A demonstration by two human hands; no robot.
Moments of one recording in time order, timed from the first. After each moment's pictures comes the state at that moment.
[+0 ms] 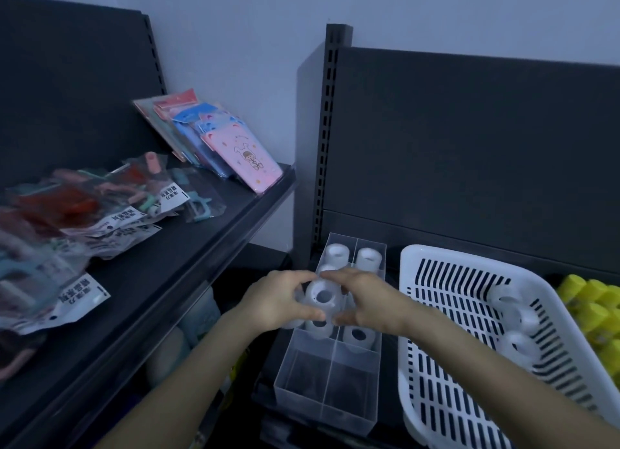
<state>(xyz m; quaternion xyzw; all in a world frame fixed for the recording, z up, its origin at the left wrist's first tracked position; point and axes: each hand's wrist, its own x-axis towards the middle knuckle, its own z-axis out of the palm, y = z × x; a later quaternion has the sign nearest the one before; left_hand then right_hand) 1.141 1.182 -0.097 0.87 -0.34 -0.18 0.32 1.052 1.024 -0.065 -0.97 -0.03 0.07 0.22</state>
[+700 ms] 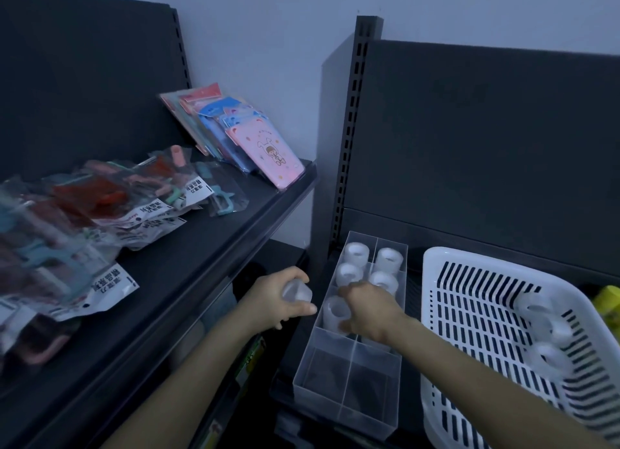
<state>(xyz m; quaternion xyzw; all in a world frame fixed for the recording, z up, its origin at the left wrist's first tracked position) 1.152 1.213 -0.118 0.84 -0.26 -0.20 0.44 1.087 1.033 -0.122 -1.00 0.03 0.08 0.05</state>
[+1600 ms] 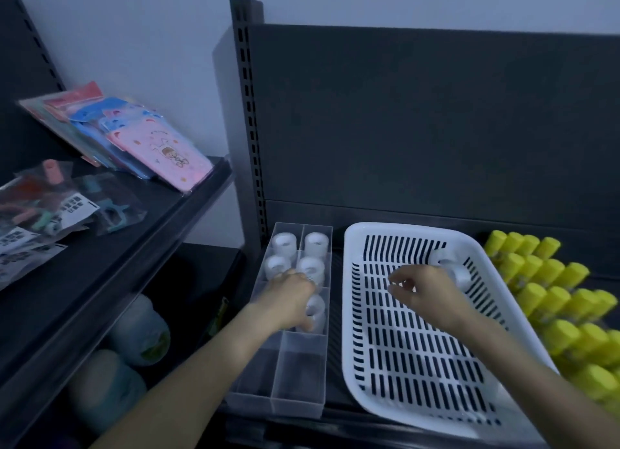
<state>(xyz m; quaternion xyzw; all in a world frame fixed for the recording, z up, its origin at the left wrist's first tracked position) 1.113 1.088 -0.115 0.86 -0.49 -0.13 0.01 0.961 0.917 -0.094 -0.95 0.23 -0.09 0.19</state>
